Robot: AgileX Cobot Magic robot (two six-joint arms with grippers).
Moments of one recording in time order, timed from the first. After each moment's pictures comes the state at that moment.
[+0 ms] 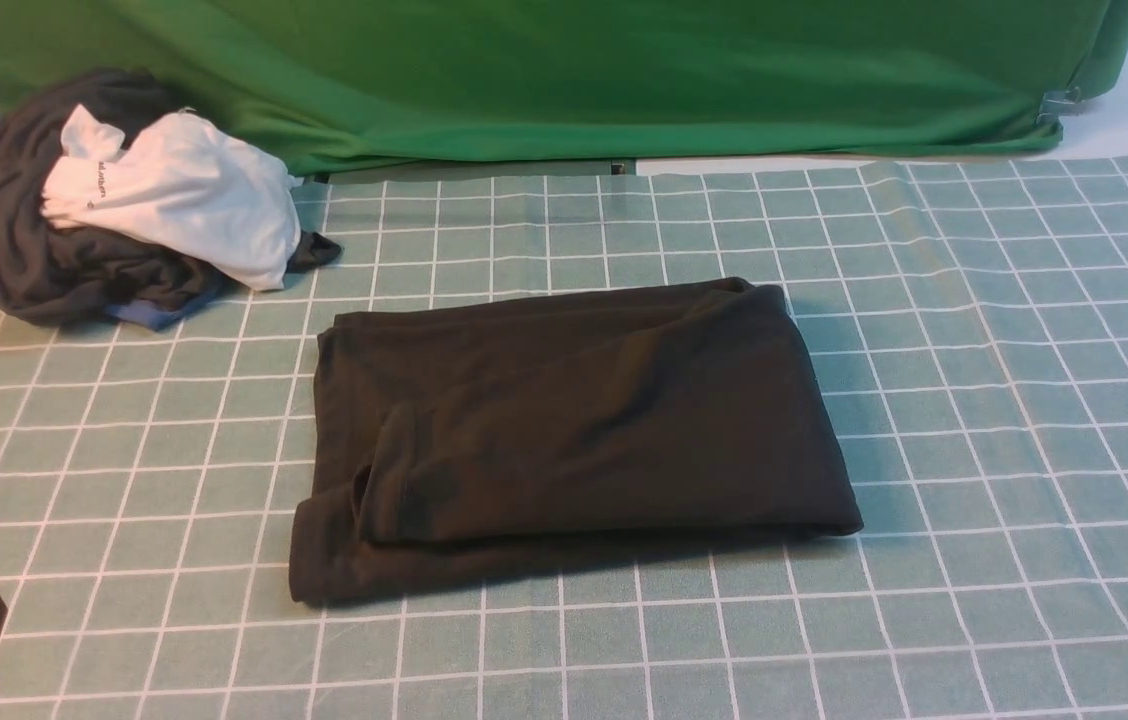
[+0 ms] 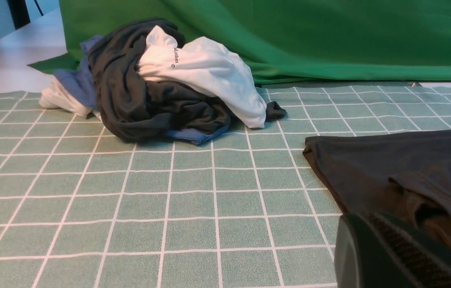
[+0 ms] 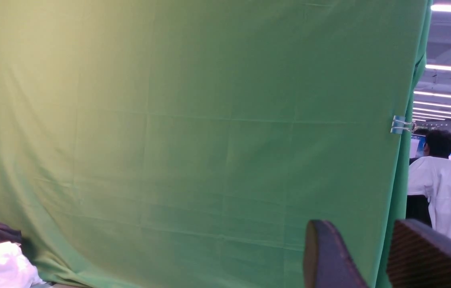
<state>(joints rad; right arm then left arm) 0.44 0.06 -0.64 -0.31 0.33 0.19 0.04 0.00 0.00 -0.05 0.23 0.04</state>
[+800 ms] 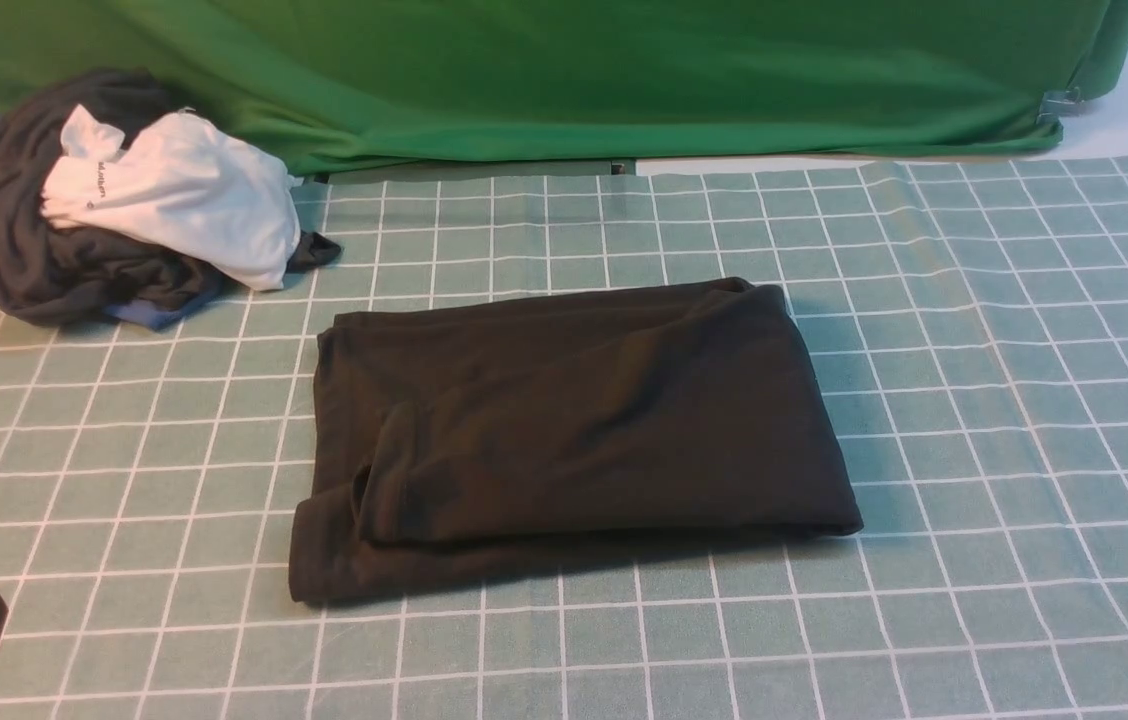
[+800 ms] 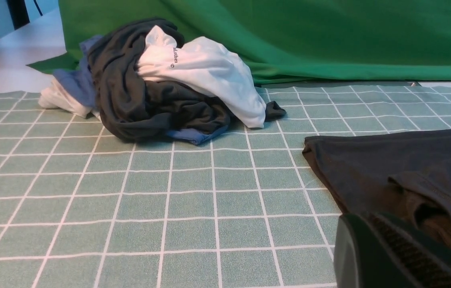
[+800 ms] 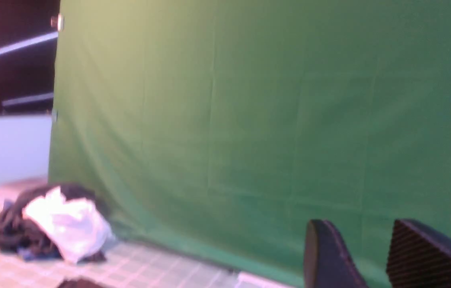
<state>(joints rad) 0.46 0.07 -0.40 -0.02 0.16 -0.01 0.04 0.00 0.00 -0.05 0.23 0.04</state>
